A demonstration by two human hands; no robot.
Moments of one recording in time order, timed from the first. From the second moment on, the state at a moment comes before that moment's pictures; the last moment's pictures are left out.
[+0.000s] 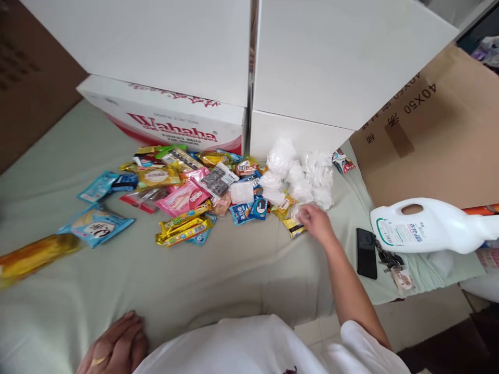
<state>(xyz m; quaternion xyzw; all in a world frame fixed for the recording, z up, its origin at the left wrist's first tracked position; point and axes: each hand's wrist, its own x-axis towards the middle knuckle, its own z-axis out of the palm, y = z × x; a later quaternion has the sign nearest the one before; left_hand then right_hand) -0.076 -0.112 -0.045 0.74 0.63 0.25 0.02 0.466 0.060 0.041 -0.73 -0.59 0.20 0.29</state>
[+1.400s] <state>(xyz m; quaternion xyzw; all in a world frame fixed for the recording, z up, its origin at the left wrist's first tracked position) 0.069 -0.002 0.056 0.45 0.46 0.44 0.62 0.261 -0.012 0.070 -0.54 -0.35 0.64 0.43</state>
